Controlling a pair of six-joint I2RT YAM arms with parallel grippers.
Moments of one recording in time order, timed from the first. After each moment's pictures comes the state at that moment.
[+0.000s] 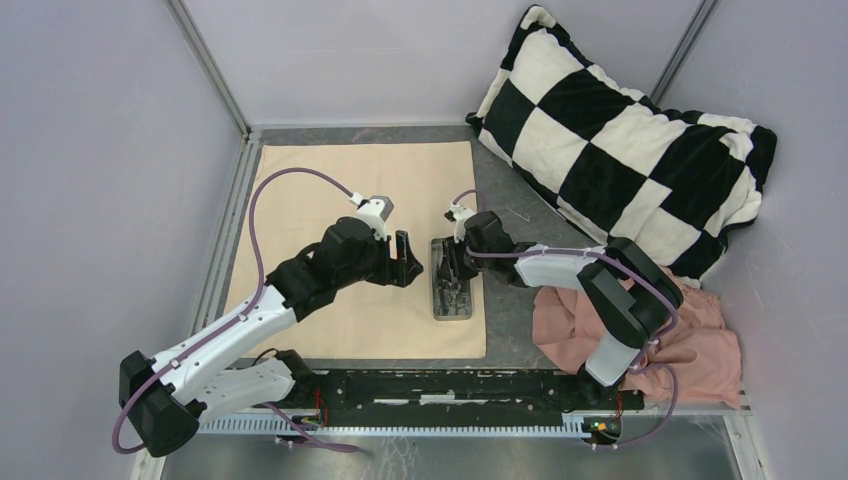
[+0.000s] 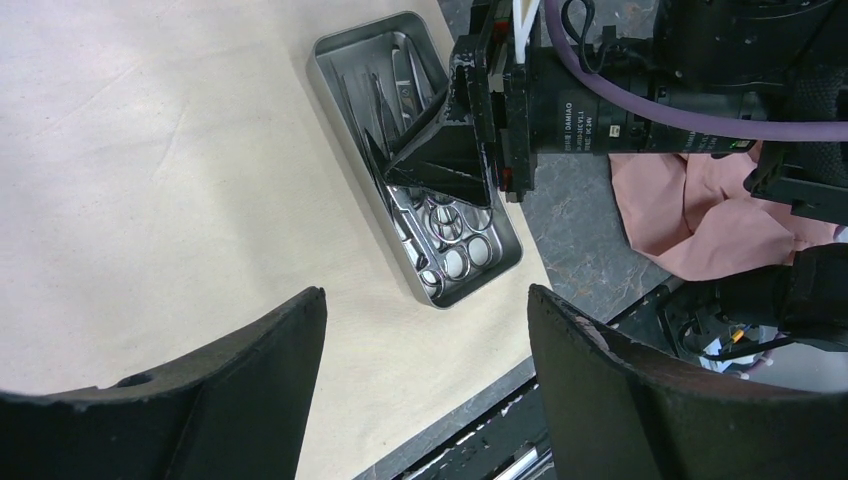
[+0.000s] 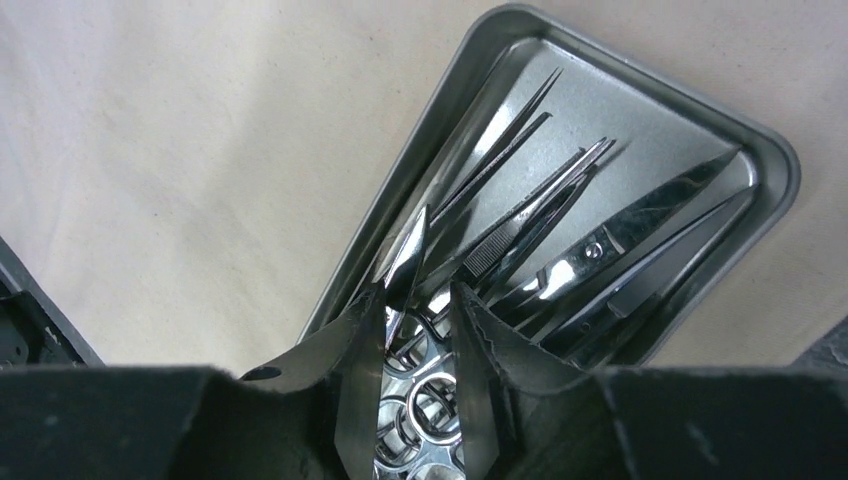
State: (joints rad) left arm -0.77 0.98 0.82 -0.43 -0.02 -0.52; right arm 0.71 1.69 0.80 0.15 -0.24 0.36
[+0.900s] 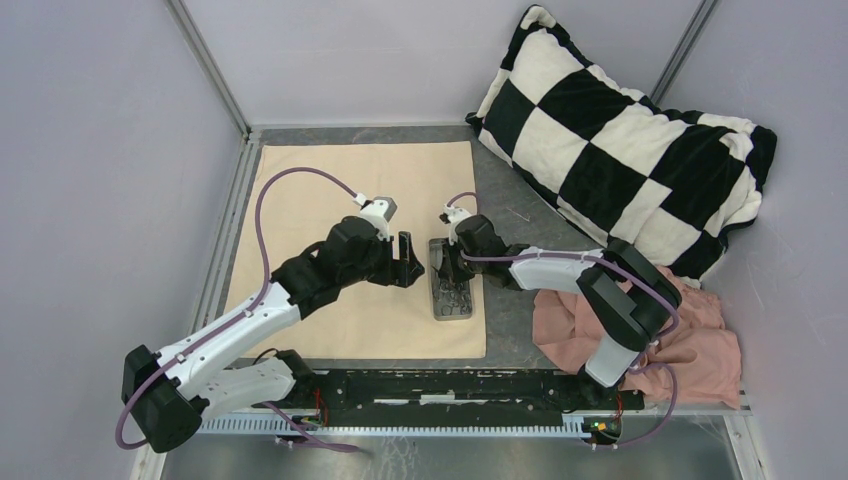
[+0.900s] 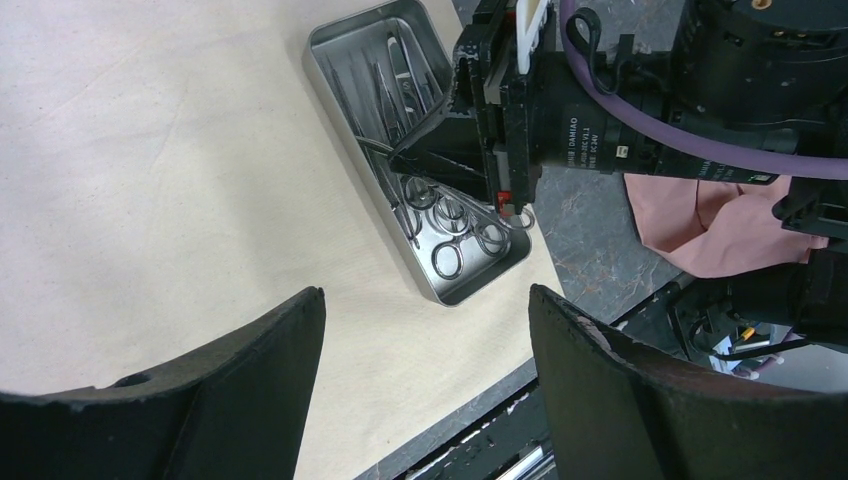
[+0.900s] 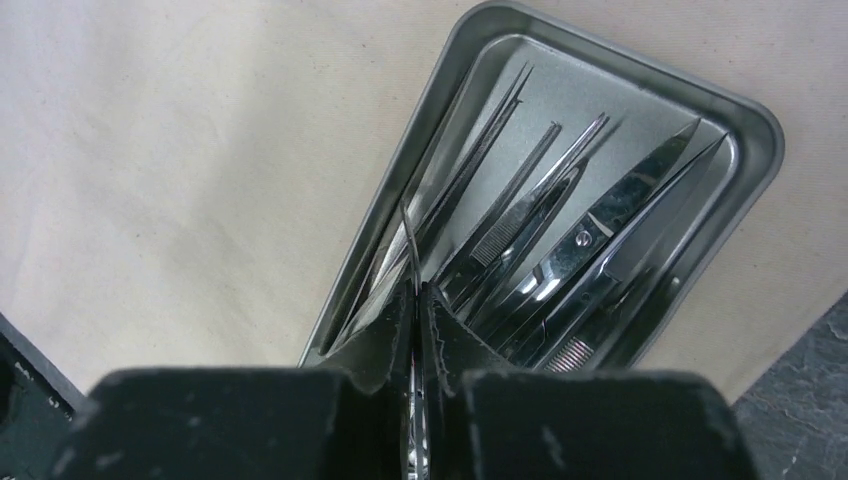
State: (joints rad) left arm -0.77 1.01 0.82 -0.42 -0.02 -0.51; right arm 0.77 1.70 0.83 0.13 -0.11 0.39
